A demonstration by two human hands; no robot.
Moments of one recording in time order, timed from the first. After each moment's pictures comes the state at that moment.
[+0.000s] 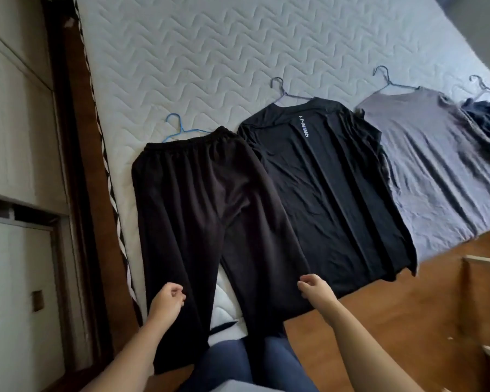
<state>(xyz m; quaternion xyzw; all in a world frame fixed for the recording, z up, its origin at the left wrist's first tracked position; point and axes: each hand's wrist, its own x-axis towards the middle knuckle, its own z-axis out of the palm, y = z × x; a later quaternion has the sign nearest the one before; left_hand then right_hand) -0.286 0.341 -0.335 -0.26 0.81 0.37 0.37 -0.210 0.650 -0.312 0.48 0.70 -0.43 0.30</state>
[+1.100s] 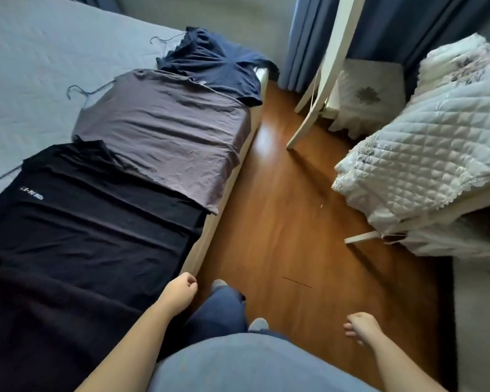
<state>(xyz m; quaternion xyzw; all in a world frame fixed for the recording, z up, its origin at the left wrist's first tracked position) -0.057 0.811 -0.288 0.31 0.82 0.03 0.47 0.321 0.892 -0.281 0.82 0.30 -0.49 0.09</state>
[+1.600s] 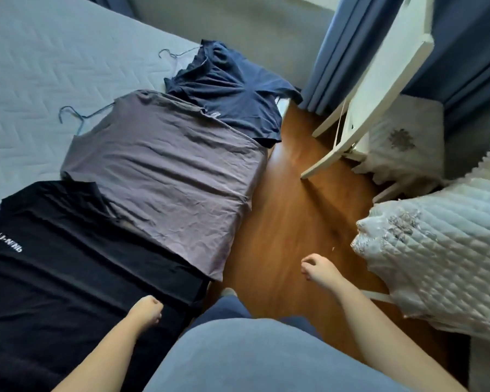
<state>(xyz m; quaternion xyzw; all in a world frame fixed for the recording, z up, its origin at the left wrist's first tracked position) -0.215 0.972 -0.335 0.09 0.85 0.05 0.52 0.098 1.198 -0.278 0.66 0.56 -0.49 0.12</state>
